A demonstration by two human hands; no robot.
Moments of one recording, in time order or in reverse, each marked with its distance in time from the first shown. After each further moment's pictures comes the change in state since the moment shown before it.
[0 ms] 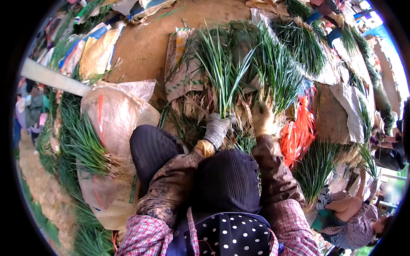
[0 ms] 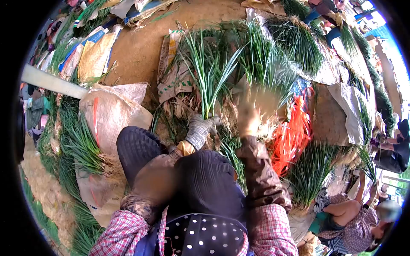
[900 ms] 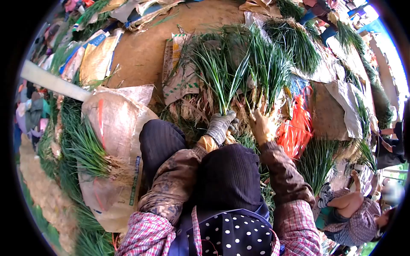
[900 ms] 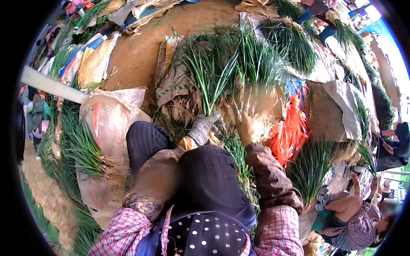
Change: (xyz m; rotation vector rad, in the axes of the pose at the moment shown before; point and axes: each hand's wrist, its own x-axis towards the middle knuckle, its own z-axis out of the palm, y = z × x) left_hand -0.004 0.010 0.025 -0.225 -0.042 -0.210; right_hand -0.036 -0.071 -0.059 -0.872 -0.285 -0.180
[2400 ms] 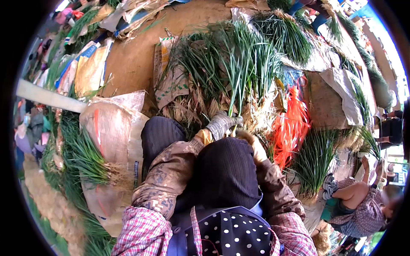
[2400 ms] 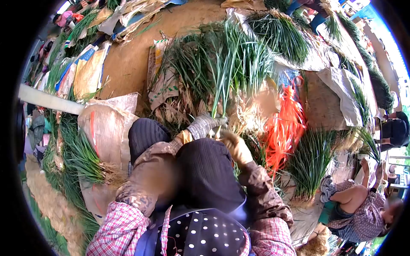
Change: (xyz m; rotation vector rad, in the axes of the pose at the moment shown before) left_hand 0.009 -0.008 0.027 0.410 -0.296 -0.035; right_hand -0.083 0.009 0.013 1.369 -0.329 0.106
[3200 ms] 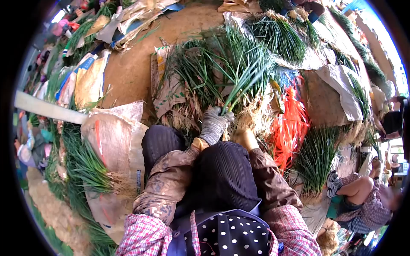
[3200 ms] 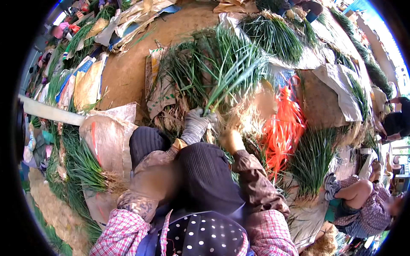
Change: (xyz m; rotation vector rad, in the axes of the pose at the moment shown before) left_hand -0.013 0.024 0.010 0.178 0.337 0.352; right_hand 0.062 0.036 -0.014 -0.881 0.052 -0.137
